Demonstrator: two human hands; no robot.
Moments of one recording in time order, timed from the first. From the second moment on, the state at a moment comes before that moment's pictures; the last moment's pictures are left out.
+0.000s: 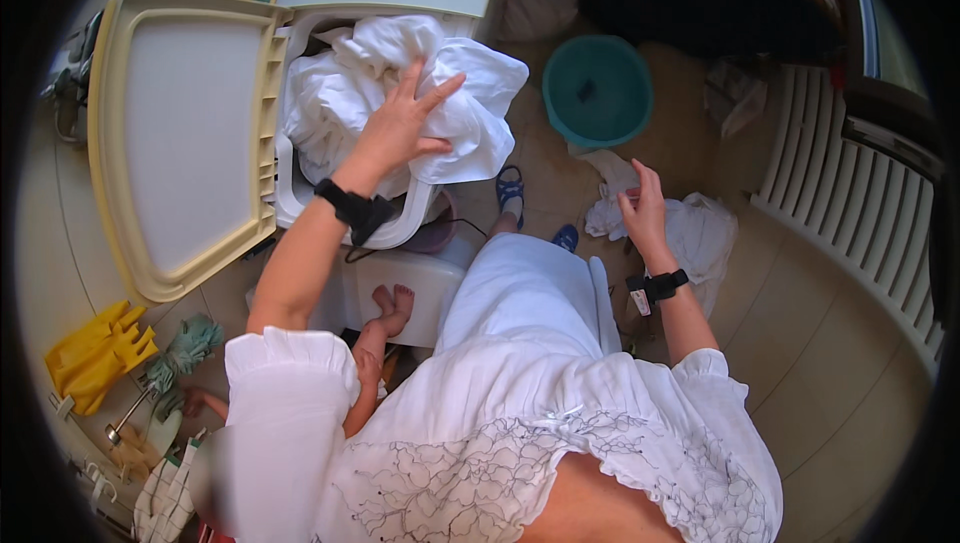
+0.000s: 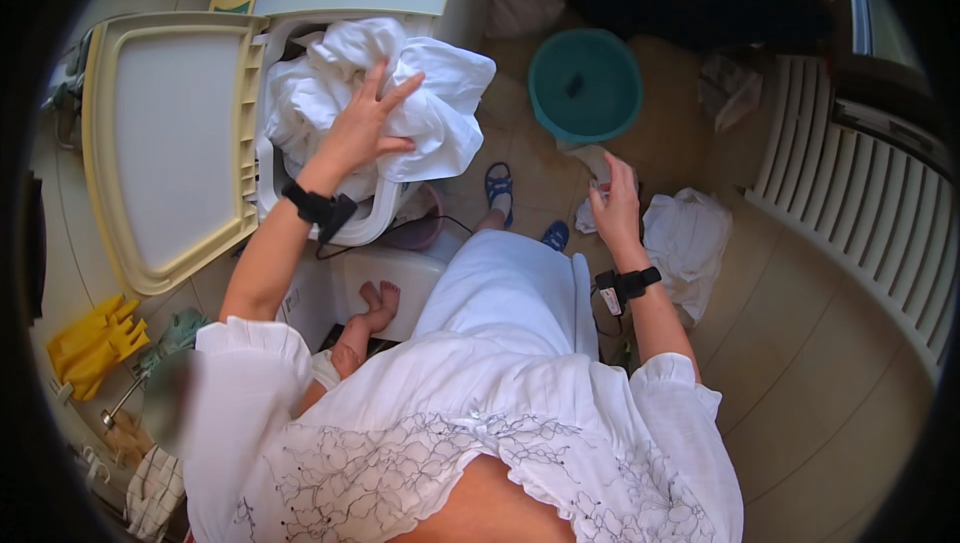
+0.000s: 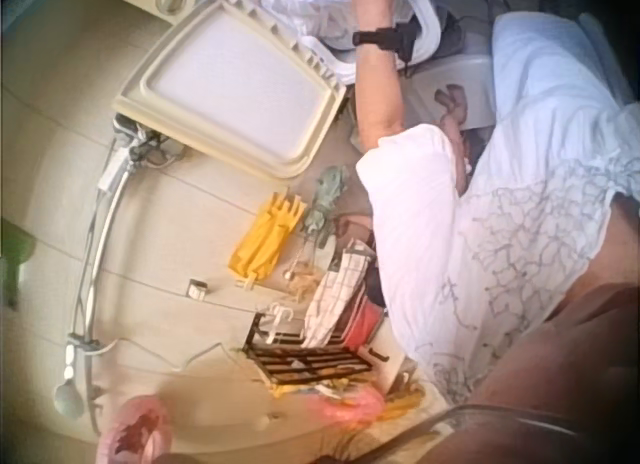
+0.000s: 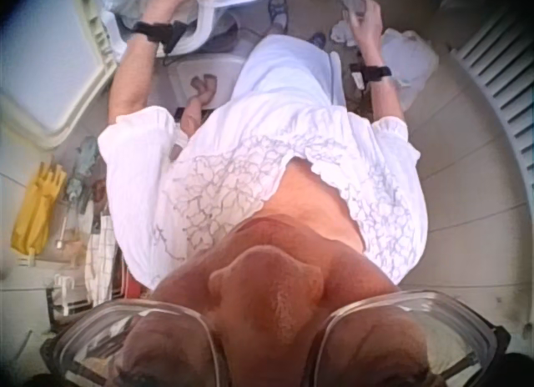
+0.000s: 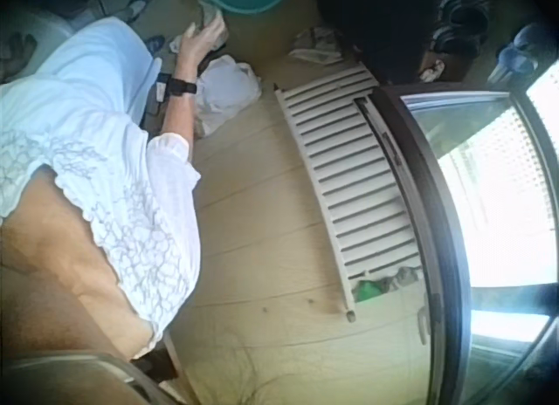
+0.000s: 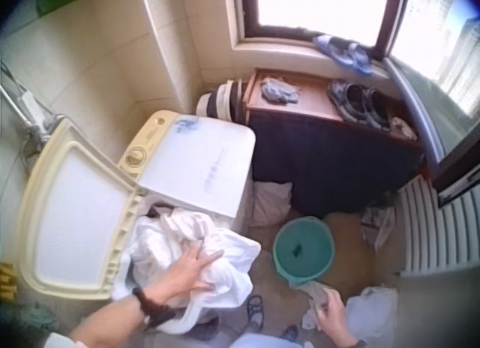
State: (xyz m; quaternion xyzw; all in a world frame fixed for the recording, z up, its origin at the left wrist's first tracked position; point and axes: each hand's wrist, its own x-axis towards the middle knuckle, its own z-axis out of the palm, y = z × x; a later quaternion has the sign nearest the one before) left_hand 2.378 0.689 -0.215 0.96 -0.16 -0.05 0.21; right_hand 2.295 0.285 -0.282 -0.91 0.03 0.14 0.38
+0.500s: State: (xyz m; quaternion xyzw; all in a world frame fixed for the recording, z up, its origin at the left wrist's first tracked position) left_hand 2.373 0.774 -0.234 0.97 0.04 -0.18 0.13; right_hand 2.138 0.137 -0.435 -0.82 0.28 0.16 0.48
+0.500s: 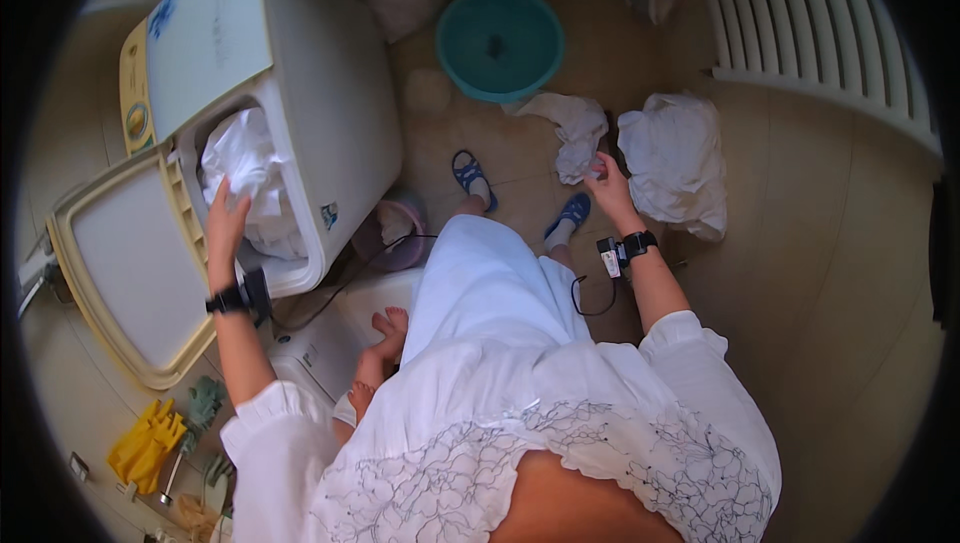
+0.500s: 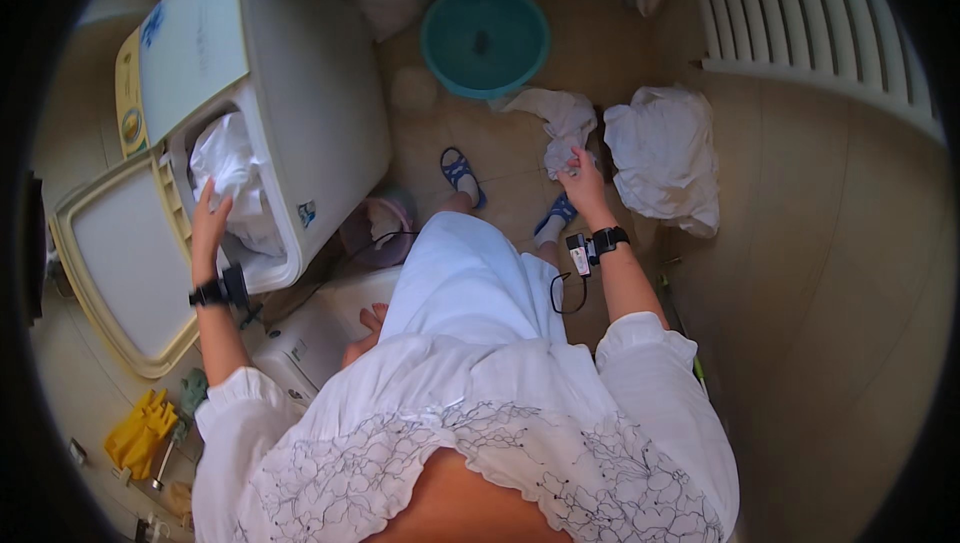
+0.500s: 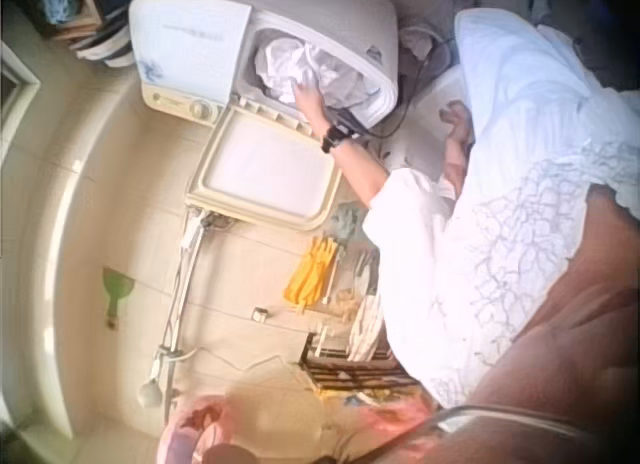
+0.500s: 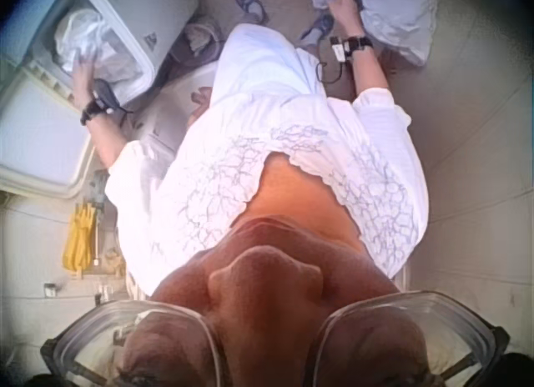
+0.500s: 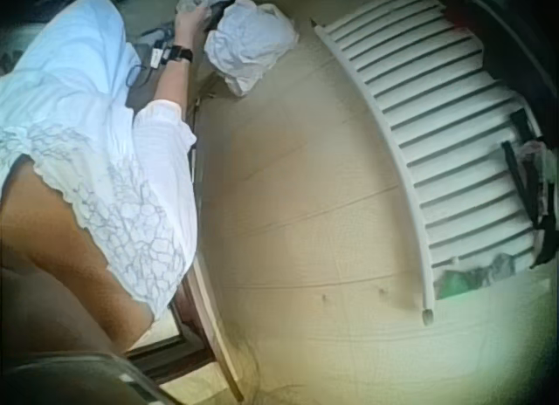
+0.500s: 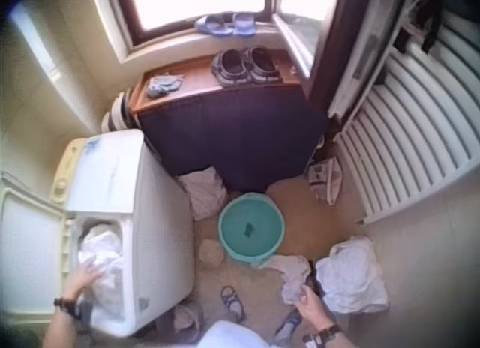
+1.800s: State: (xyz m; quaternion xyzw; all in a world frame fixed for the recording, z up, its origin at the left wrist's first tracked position) left_hand 2.194 0.190 -0.835 0.83 -0.32 -0.41 0.20; right_hand 2.003 -0.146 -0.715 -0.87 0.47 0.10 0.12
